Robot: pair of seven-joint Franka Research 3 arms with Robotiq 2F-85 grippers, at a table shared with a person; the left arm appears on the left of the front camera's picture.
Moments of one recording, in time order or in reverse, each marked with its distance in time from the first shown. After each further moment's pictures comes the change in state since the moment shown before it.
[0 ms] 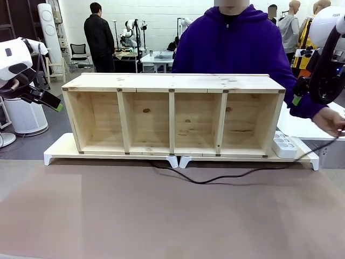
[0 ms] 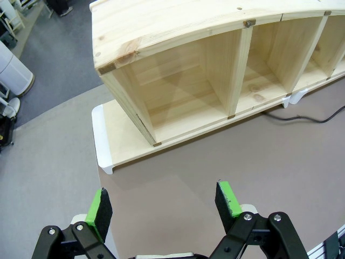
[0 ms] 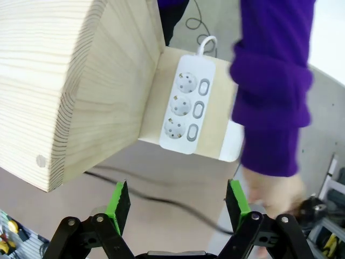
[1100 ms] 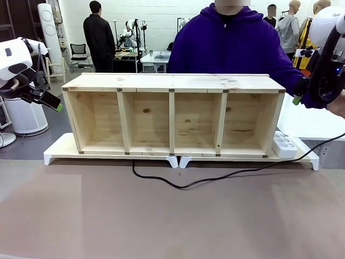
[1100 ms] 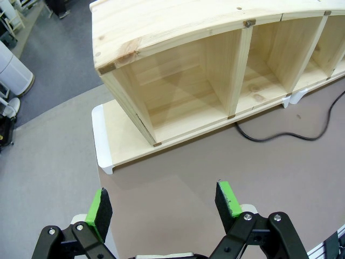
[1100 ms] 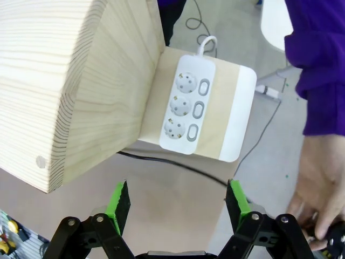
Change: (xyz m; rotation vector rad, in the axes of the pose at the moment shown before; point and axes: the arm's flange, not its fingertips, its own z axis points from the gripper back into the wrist) left arm 0.000 0.000 0.000 0.000 0.000 0.000; right arm 0.000 0.000 0.000 0.000 0.000 0.000
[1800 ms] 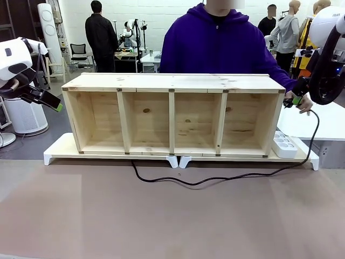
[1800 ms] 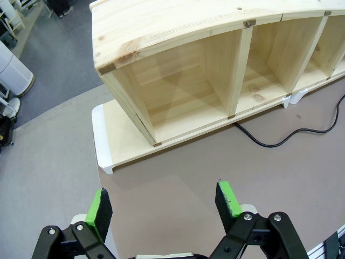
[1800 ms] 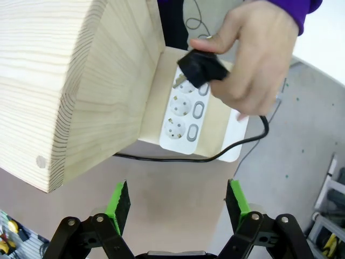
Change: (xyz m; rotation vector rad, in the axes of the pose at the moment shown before) left arm 0.000 0.000 0.000 0.000 0.000 0.000; right arm 0.000 0.000 0.000 0.000 0.000 0.000
